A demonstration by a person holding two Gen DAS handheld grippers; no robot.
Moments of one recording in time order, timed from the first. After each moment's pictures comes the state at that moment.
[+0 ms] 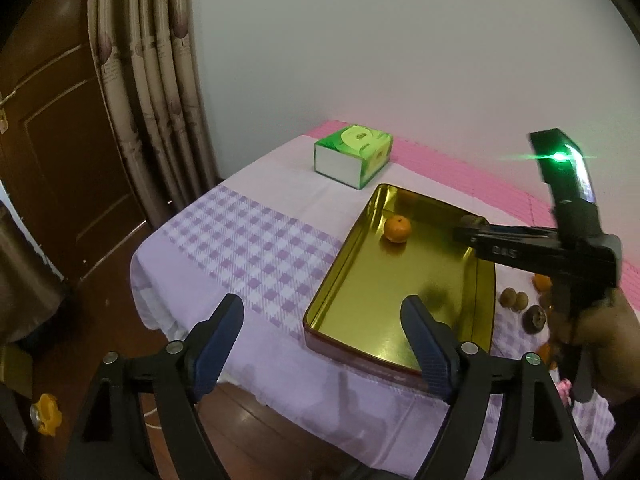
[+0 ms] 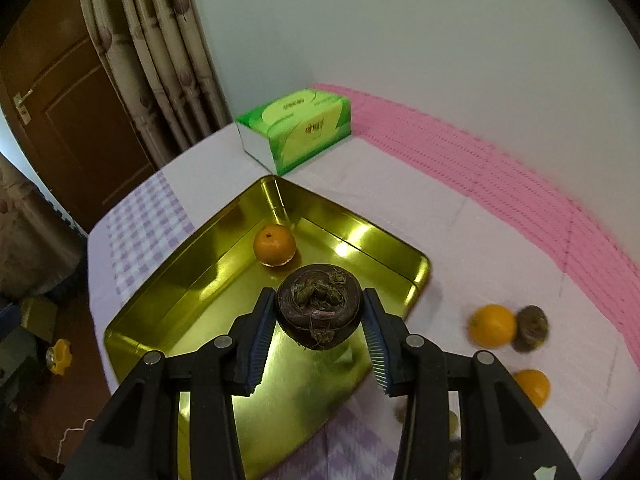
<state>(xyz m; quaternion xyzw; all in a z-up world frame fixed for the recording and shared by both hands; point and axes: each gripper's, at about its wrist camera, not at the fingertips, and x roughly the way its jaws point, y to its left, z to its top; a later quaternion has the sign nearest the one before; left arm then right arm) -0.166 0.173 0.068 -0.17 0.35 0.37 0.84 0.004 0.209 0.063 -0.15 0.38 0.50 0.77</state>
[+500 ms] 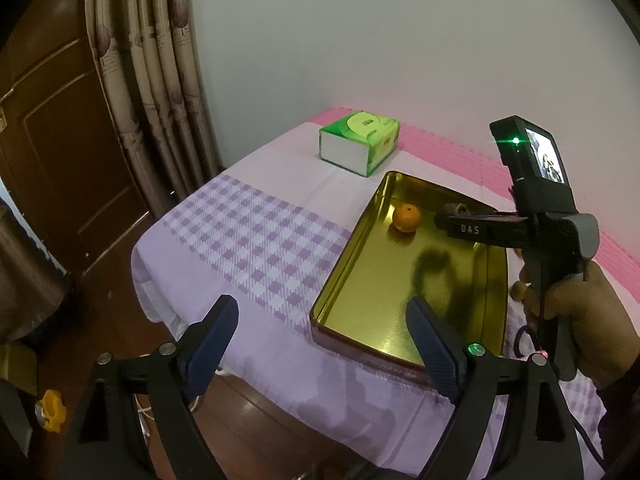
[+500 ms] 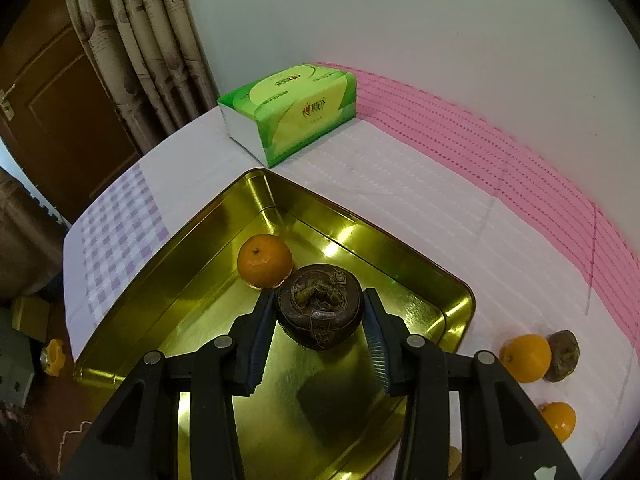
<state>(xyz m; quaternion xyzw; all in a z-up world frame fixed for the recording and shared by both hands) -0.162 0.182 0.059 -0.17 0.37 0.37 0.83 0.017 0.256 0.042 -0.17 0.40 0.48 0.76</state>
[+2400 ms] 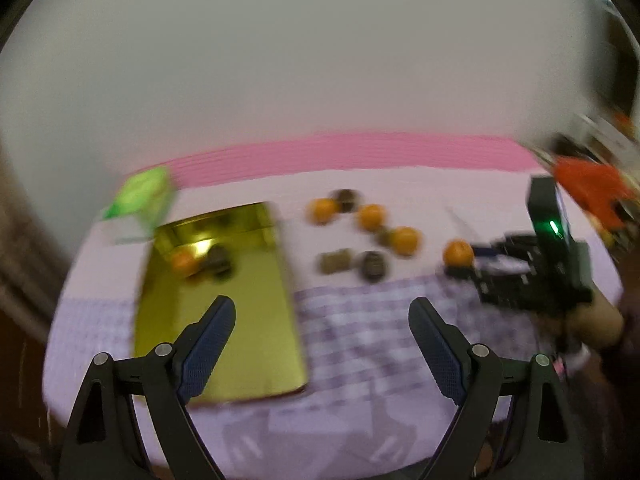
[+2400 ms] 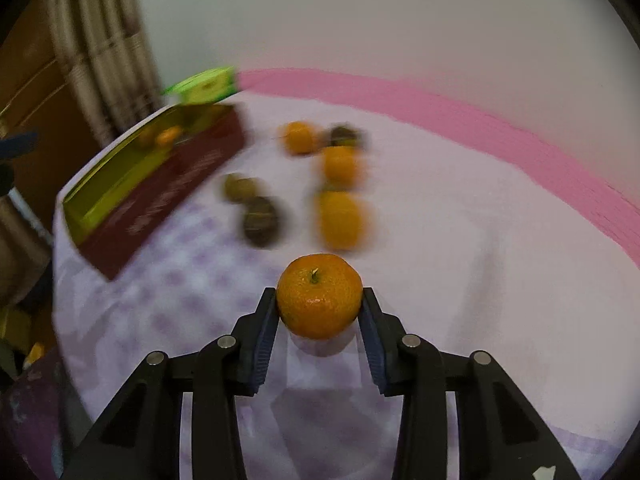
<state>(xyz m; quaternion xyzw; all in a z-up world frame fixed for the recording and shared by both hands) -0.068 0.071 0.076 -0.01 0.40 0.02 0.91 0.003 -0.034 -0.012 -0.11 0.37 0.40 0.83</state>
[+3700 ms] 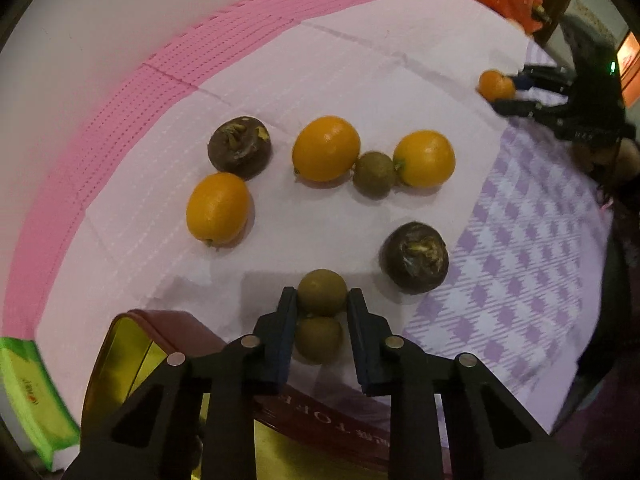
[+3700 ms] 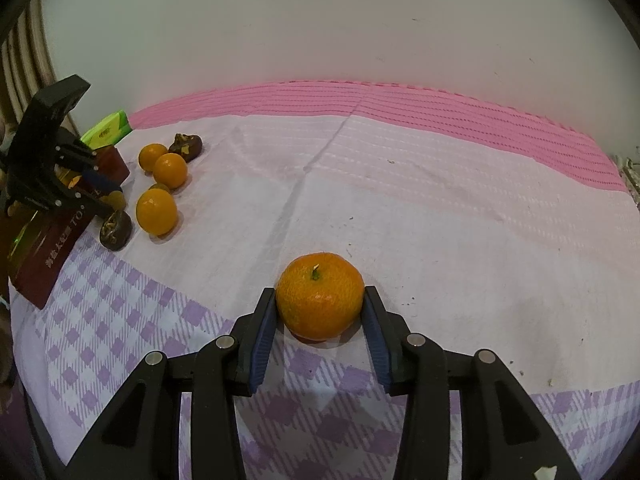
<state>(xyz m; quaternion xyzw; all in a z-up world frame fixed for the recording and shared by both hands) 0.112 0.093 -0.044 0.19 0.57 -0.26 0.76 0.048 -0.116 -0.041 -0.03 0.40 0.29 0.87</state>
